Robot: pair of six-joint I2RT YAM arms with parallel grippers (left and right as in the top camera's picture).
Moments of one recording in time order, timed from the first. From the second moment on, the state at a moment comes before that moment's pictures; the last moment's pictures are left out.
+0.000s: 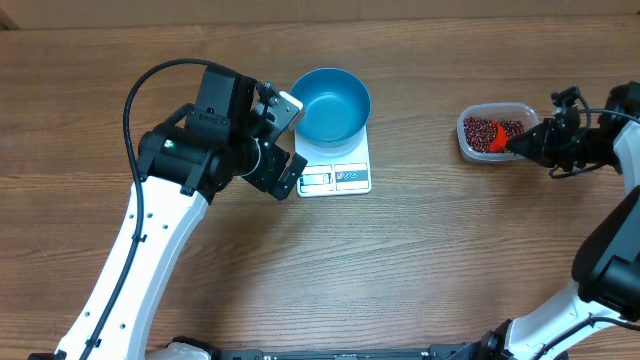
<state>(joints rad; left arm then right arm) -0.33 1.45 1.48 -1.09 0.18 0.25 -0.48 1.93 1.46 -1.02 -0.72 -0.24</state>
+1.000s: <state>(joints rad) -0.33 1.45 1.48 -1.09 0.18 0.25 -0.62 1.94 1.46 -1.05 -0.94 -0.24</state>
